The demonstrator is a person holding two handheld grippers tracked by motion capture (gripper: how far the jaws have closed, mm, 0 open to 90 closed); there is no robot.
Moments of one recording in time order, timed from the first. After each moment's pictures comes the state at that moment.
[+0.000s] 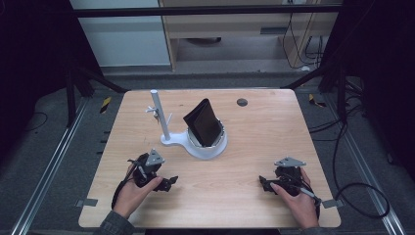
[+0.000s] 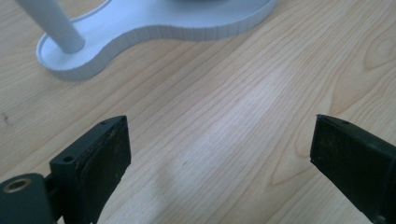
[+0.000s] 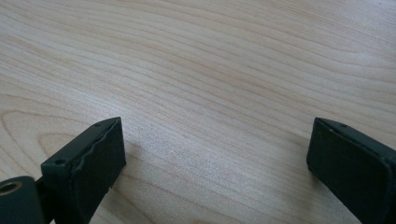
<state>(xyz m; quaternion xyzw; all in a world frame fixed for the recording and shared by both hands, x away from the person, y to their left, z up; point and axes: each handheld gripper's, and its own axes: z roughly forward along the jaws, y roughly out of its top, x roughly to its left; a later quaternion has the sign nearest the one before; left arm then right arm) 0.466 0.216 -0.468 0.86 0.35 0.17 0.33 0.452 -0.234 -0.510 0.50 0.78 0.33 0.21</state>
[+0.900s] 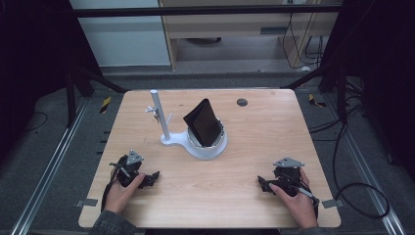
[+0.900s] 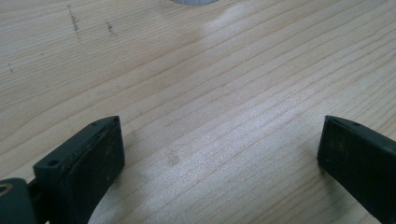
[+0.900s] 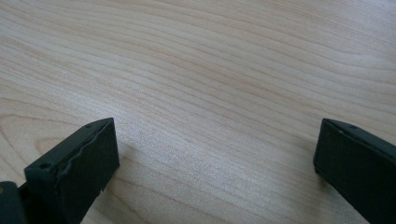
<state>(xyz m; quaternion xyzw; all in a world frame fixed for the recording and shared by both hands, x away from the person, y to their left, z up) 0.485 0.278 -0.508 0.81 0.44 0.19 0.33 0.453 -0.231 -0.513 0.50 0.77 0.33 0.22</state>
